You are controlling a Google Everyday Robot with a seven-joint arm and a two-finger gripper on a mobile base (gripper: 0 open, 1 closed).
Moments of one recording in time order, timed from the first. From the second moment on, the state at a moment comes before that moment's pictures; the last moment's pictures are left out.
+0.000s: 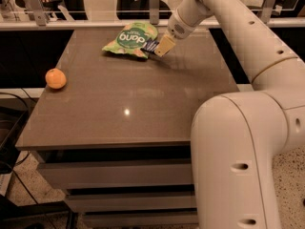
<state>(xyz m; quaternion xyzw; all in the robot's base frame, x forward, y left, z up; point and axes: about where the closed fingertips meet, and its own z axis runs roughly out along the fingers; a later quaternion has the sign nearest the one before) 0.793 -0.056 0.856 -0.54 0.78 0.10 0.29</state>
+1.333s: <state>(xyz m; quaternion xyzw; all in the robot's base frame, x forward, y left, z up) 0.798 -0.048 0.850 -0.54 0.78 0.11 0.29</state>
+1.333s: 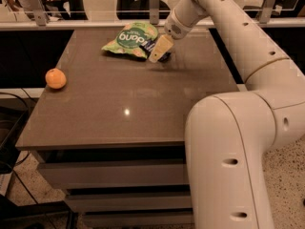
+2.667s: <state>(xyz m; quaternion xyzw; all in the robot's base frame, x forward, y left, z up) 0.696 -0.153 0.896 -0.52 0.75 0.16 0.37</state>
